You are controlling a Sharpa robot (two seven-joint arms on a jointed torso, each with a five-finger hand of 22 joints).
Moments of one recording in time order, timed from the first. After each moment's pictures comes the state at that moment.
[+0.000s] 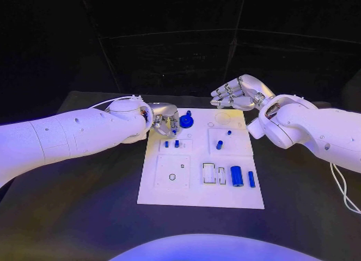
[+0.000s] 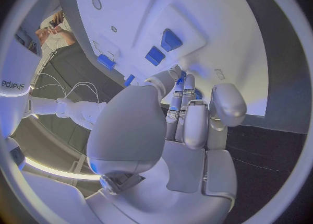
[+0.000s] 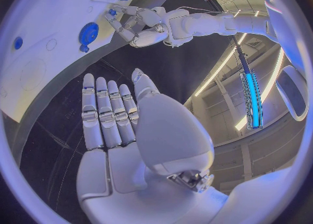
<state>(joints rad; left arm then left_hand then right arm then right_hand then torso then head) 1.29 -0.64 -0.16 1.27 -1.37 -0.06 -0.05 1.40 -0.15 0.47 0.01 0.05 1.05 0.14 0.15 0.08 1.13 0.08 0.24 0.07 1.47 -0.01 1.37 1.09 0.12 1.41 0.08 1.09 1.20 1.27 -0.74 -0.04 1.44 -0.78 -0.37 0.16 1.50 0.05 -0.10 0.07 0.30 0.94 0.23 0.07 0.07 1.03 0.17 0.10 0.06 1.07 0.14 0.07 0.06 0.17 1.02 0.24 0.12 0.07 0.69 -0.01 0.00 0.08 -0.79</state>
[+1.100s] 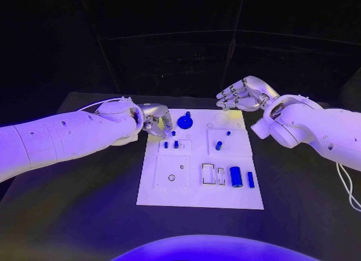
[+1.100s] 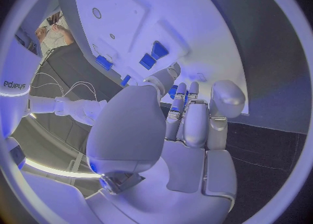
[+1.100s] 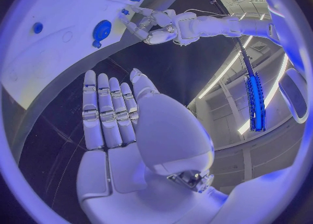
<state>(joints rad) 1.29 -0.71 -0.16 1.31 -1.36 -0.08 -0.06 1.38 -0.17 0.41 -0.01 0.05 0.99 0.14 0.08 0.07 0.96 0.12 0.14 0.06 1.47 0.01 1.37 1.06 0.12 1.40 0.11 1.03 1.15 1.27 -0.76 -0.04 1.41 -0.82 -0.35 0.14 1.51 0.05 -0.06 0.03 0.30 0.99 0.21 0.07 0.07 1.11 0.14 0.13 0.06 1.16 0.10 0.10 0.07 0.17 1.10 0.21 0.14 0.08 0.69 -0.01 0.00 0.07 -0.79</state>
